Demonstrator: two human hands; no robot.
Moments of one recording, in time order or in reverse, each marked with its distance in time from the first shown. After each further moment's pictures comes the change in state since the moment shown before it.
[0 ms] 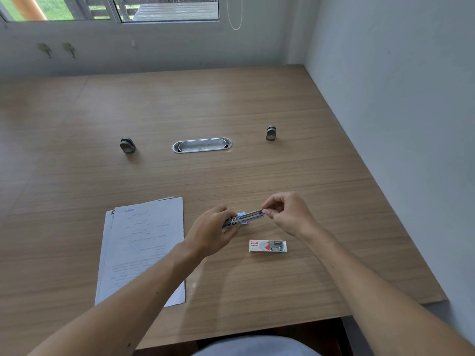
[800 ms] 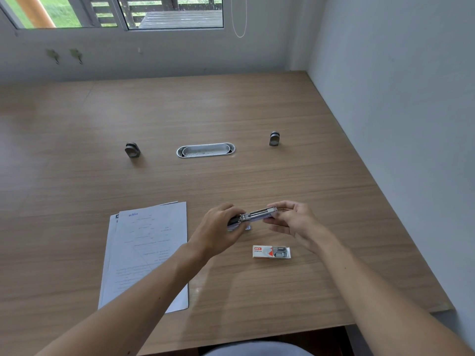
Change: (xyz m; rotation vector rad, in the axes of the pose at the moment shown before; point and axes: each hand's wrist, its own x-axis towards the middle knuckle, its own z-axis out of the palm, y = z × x) left_hand 0.009 0.006 -0.008 -0.098 0.146 0.111; right_hand -0.003 -0.003 -0.003 0.764 -0.095 0.393
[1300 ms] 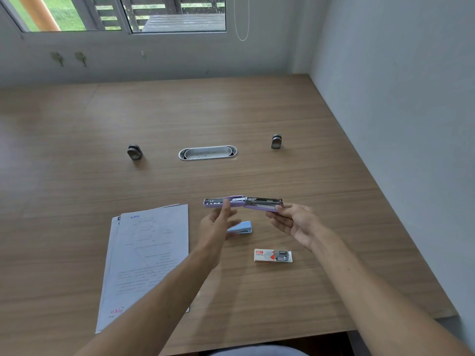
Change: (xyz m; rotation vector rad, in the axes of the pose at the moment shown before) left_hand 0.002 0.023 0.005 -1.038 0.244 -0.950; right_hand 0.007 -0.011 0.005 0.314 0.064 0.117
